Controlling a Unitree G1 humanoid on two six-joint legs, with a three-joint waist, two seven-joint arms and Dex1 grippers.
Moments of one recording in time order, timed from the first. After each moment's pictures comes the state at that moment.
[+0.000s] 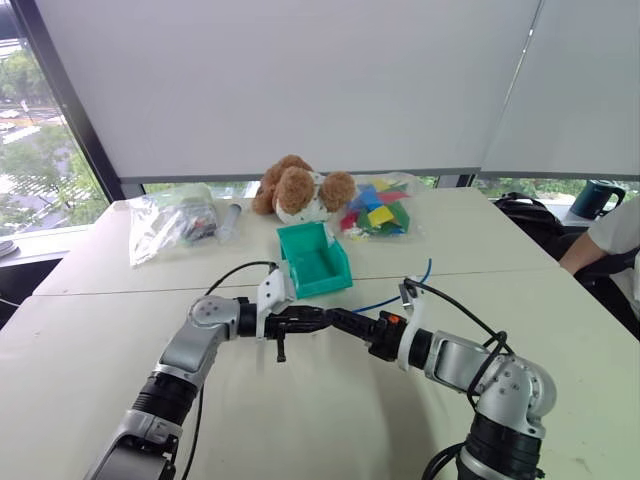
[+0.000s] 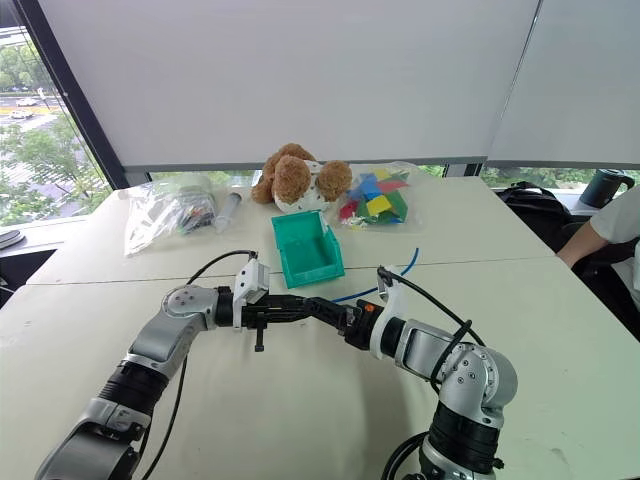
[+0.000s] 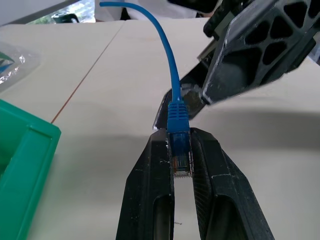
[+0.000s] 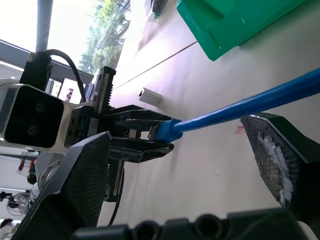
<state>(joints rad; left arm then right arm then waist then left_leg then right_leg) -0.64 0.40 -0.16 0.27 -0.27 0.10 -1.20 -0.51 0.07 -0.45 -0.40 0.67 1.54 0.34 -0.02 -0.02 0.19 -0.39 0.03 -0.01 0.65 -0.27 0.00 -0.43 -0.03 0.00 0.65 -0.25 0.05</state>
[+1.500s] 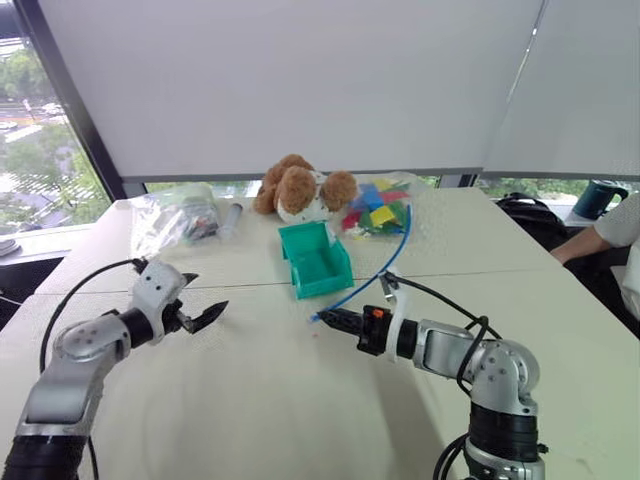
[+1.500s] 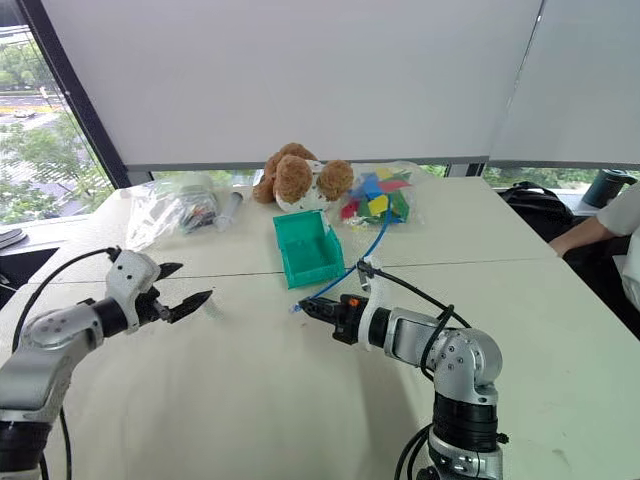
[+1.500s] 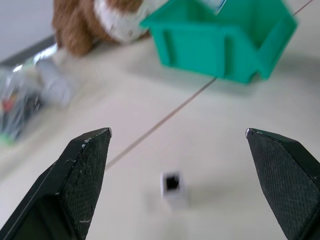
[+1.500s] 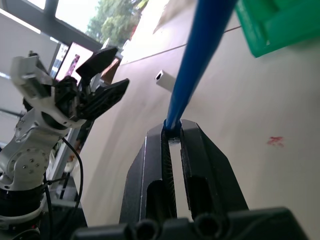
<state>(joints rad) -0.26 0.66 0.25 -0.06 -0.27 0.34 -0.73 -0.54 -0.09 -0.24 -0.31 0.77 1.39 0.37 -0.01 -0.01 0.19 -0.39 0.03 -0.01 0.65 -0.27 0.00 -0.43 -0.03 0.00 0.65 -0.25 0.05</state>
